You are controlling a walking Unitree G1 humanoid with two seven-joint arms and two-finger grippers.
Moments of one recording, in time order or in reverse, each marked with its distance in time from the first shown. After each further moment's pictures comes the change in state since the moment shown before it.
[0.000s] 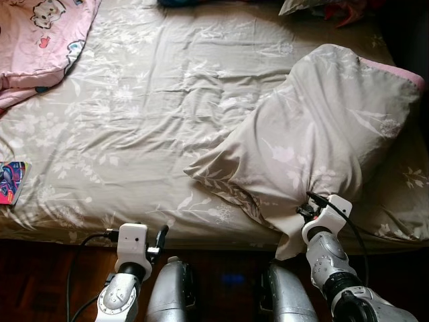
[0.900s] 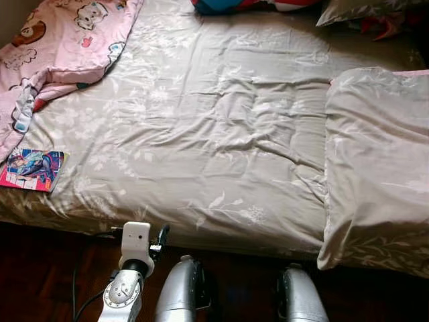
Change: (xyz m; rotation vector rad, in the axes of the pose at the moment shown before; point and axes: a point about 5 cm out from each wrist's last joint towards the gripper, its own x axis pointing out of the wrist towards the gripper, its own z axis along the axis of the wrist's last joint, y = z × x) left arm 0.009 0.000 -0.011 0.001 0.009 0.000; right arm -0.061 -0.205 0.160 -0.242 -0.365 -0.783
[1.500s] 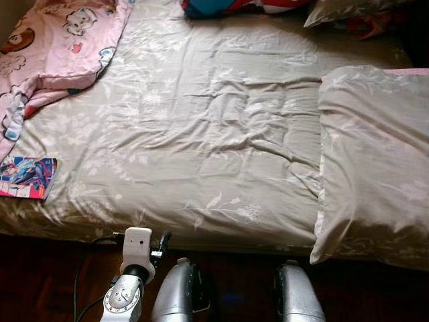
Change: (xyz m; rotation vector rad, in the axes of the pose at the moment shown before) left arm -0.006 -0.001 -0.011 -0.006 0.042 -0.013; right arm -0.002 0.012 0.036 -0.075 -0.254 0.060
